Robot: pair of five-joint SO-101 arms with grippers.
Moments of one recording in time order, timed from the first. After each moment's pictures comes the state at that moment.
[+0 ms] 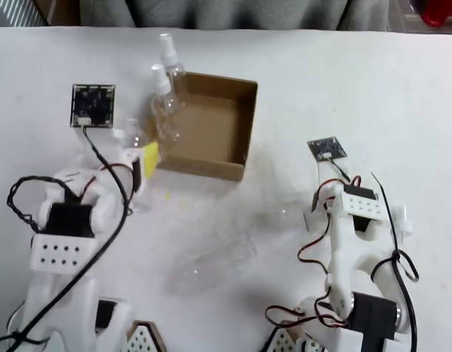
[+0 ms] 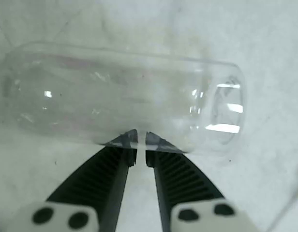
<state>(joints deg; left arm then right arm) -1.4 -49.2 47.8 51.2 4.8 9.4 -15.3 52.6 49.1 26.2</state>
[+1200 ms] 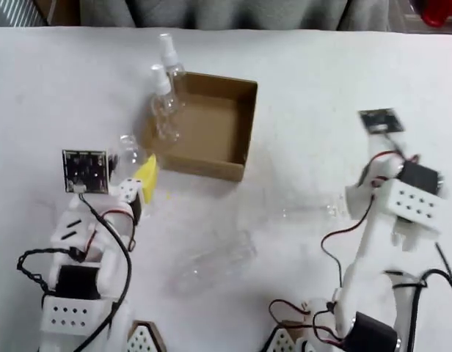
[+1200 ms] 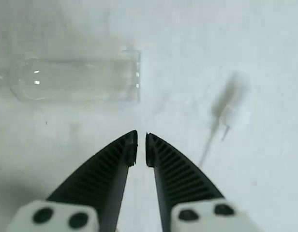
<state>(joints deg) -1.6 -81.4 78.3 36.3 4.8 22.2 -23.9 26.2 79.9 30.6</state>
